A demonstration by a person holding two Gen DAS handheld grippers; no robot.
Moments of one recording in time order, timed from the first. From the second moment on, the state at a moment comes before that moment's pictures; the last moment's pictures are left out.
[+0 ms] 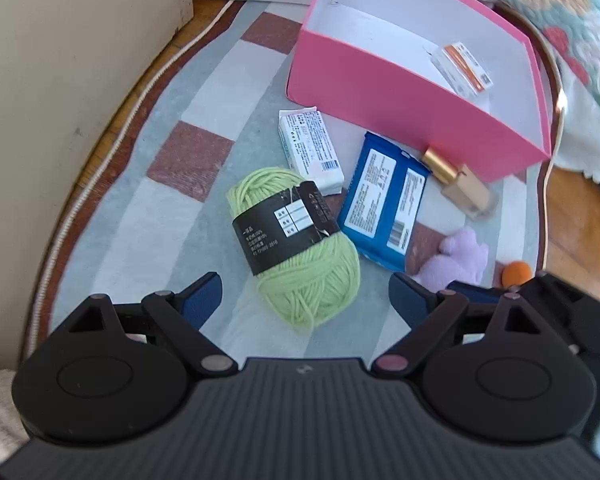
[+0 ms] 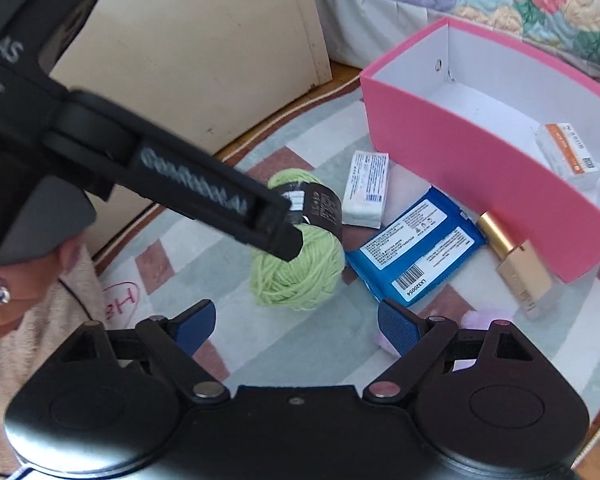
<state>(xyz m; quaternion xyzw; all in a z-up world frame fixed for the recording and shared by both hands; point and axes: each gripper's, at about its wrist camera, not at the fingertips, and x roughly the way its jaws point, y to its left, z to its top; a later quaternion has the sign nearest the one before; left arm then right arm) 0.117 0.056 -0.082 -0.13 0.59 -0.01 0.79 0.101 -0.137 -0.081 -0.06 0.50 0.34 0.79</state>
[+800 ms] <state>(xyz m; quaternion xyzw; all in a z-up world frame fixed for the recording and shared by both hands) 0.120 0.093 -0.130 -0.24 0.55 -0.03 0.80 0.105 -0.090 -0.126 -0.12 0.46 0.35 0.81</state>
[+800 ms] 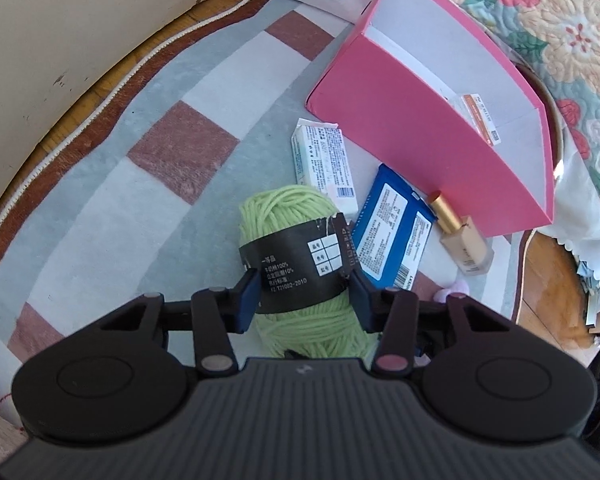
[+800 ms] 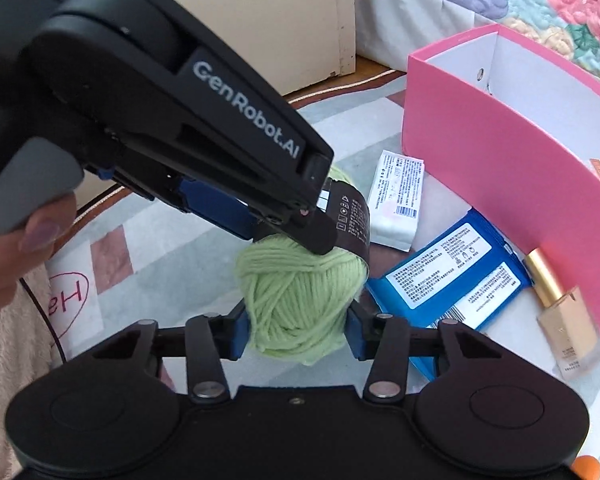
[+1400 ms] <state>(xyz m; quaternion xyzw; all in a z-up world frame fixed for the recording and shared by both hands) 0.085 0.085 -0.074 -0.23 0.53 -0.05 0.81 0.058 -0.104 -0.076 -0.11 0.43 0.34 0.83</state>
